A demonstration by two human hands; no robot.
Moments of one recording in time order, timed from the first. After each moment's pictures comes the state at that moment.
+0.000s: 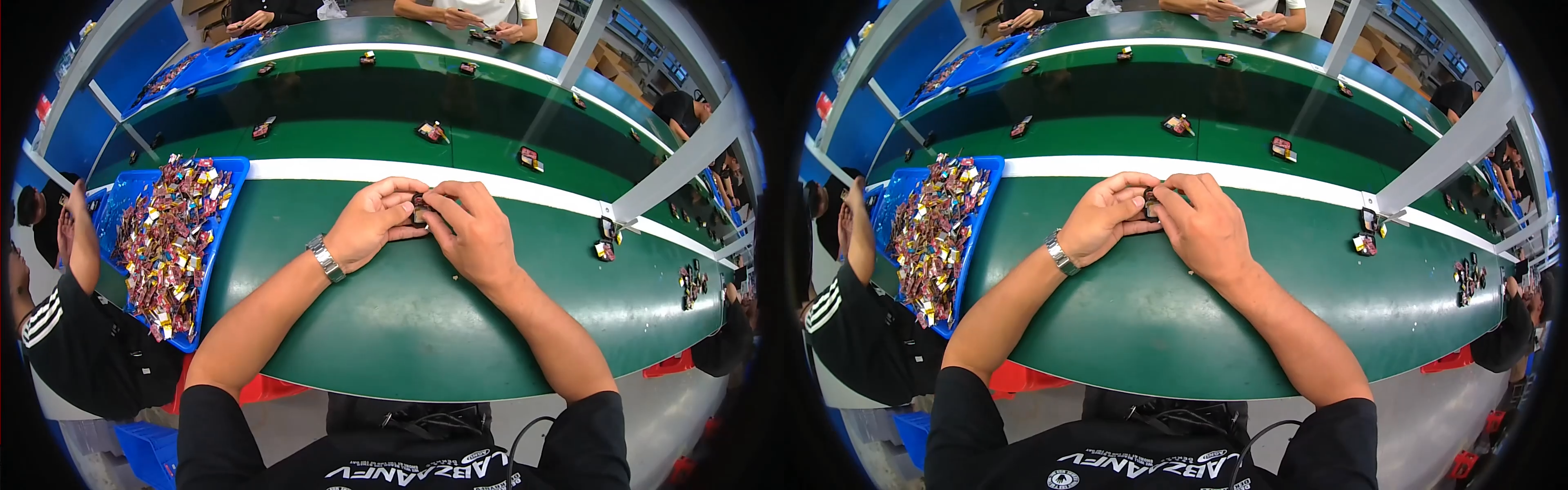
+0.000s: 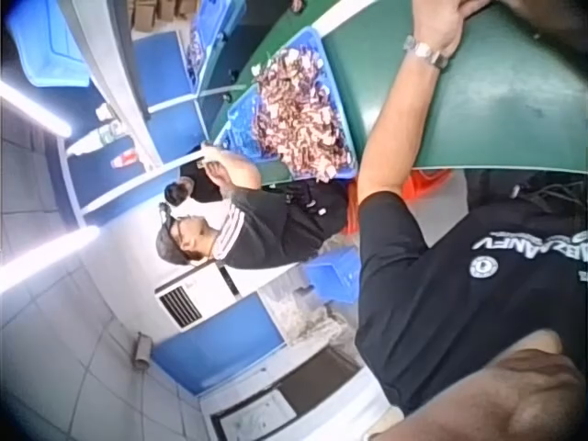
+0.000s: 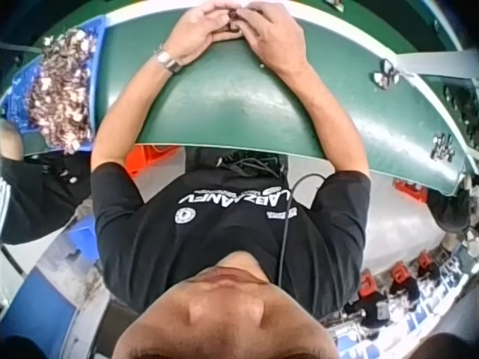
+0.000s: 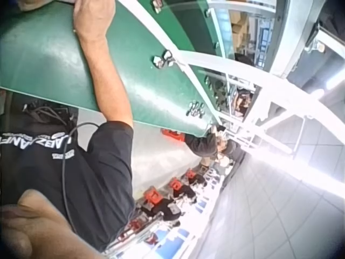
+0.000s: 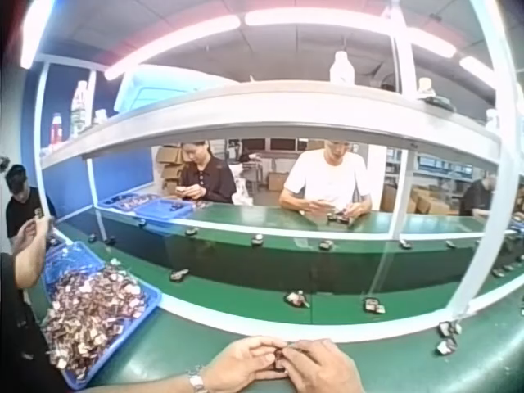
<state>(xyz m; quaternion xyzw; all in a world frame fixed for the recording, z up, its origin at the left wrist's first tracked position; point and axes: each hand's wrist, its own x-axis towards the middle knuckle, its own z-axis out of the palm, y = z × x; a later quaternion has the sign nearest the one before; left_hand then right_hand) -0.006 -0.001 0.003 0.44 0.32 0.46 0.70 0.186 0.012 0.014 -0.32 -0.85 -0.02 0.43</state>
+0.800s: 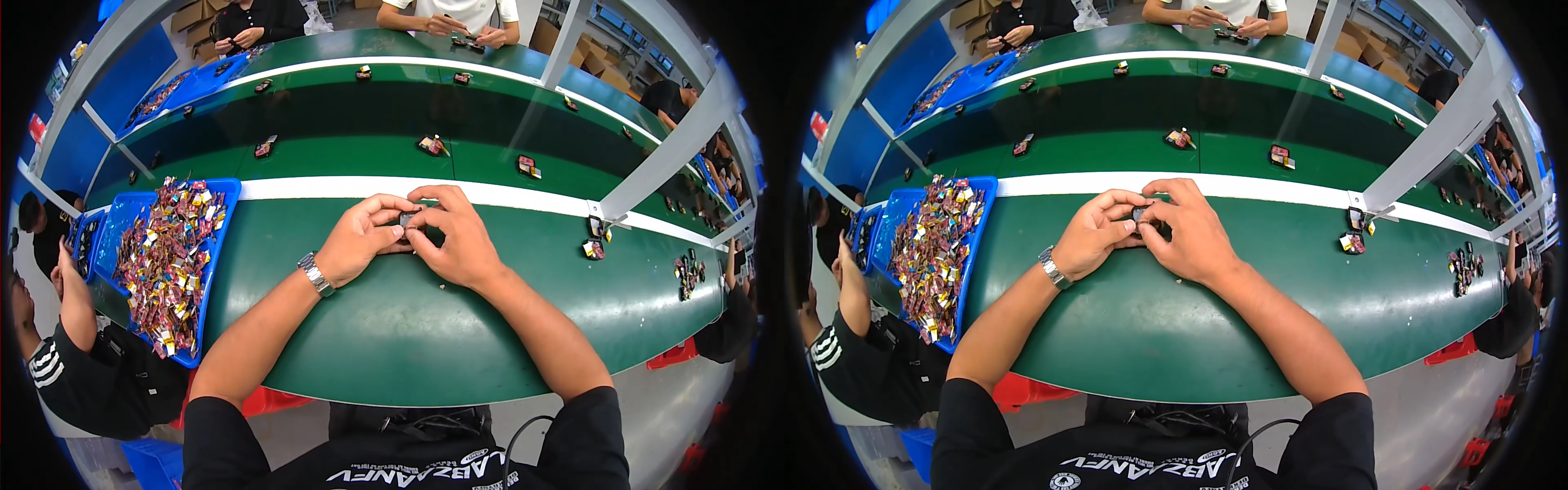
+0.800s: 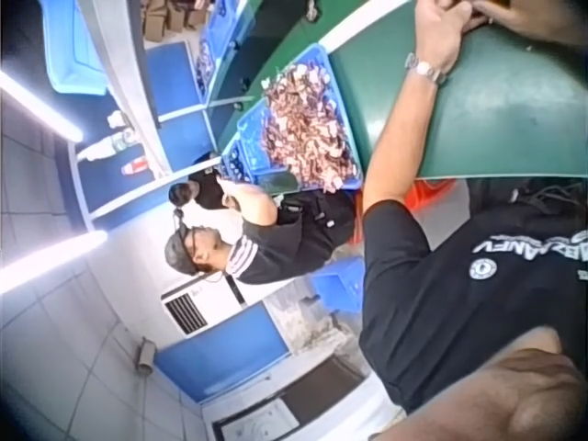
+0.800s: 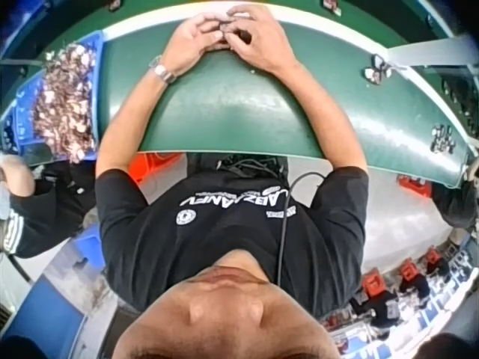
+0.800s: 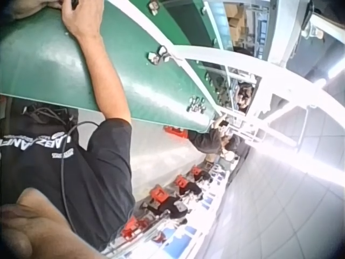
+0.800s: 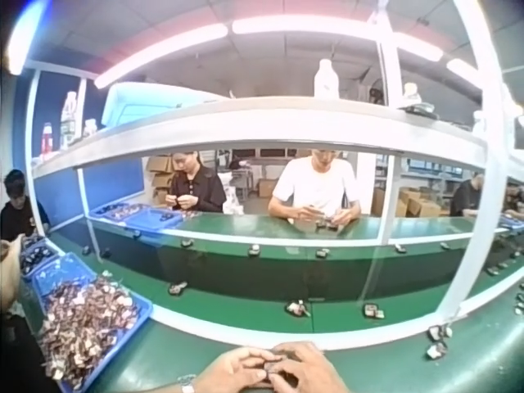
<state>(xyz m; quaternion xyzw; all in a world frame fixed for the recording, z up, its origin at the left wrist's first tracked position) -0.004 -0.005 0.007 0.48 0.32 0.44 0.69 0.194 0.015 0.021 -0.34 -0.84 0.21 0.38</state>
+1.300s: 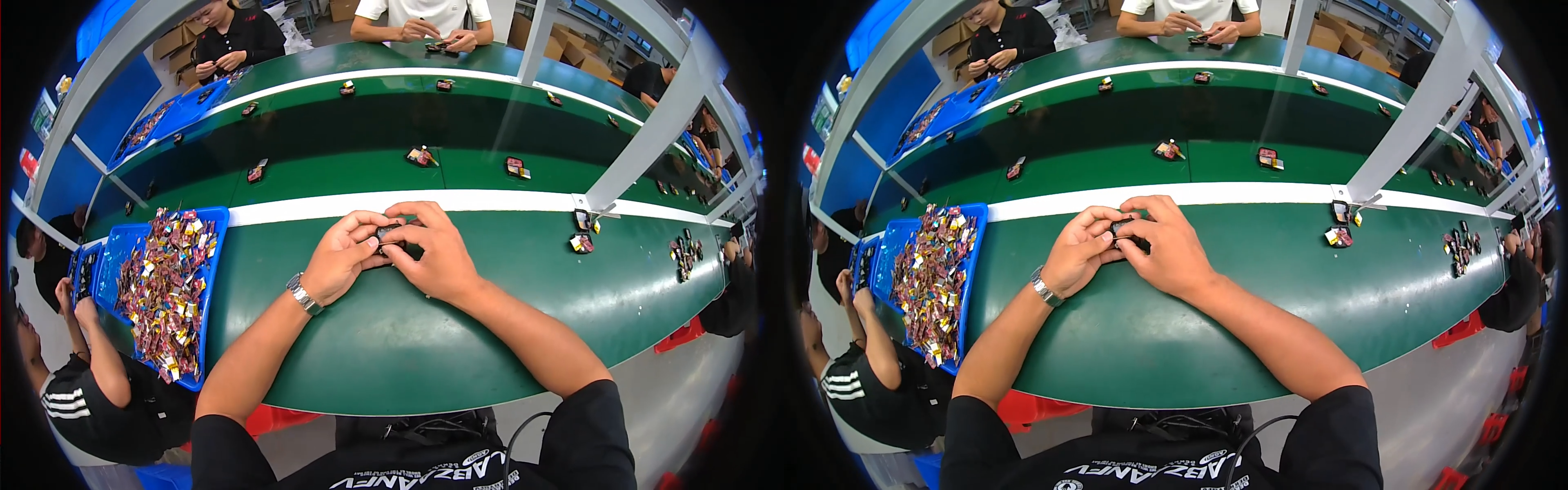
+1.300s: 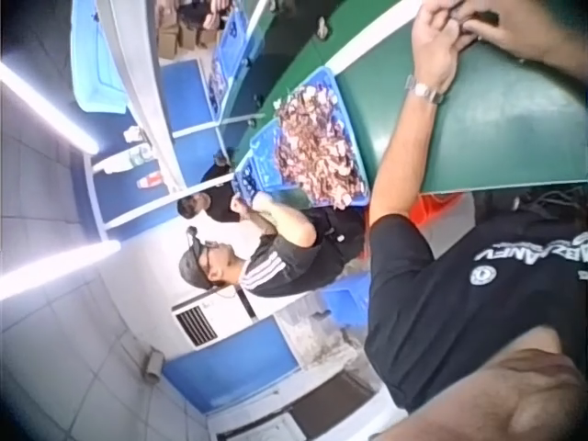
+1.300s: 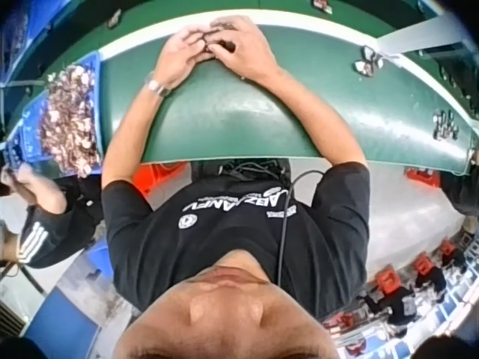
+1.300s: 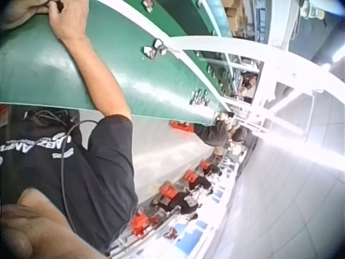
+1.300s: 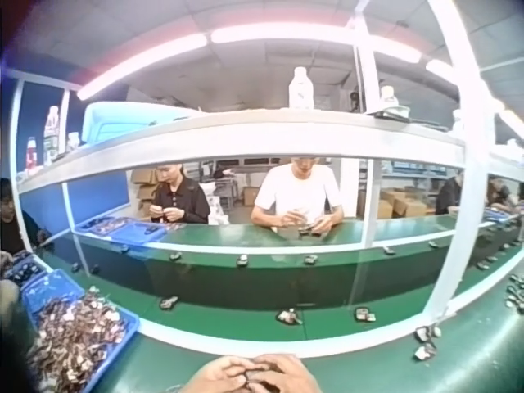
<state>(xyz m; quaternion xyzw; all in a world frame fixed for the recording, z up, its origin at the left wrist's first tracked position) -0.006 0.000 -0.001 0.46 0.30 0.46 0.70 0.187 0.011 0.012 -0.34 -0.80 0.21 0.44</state>
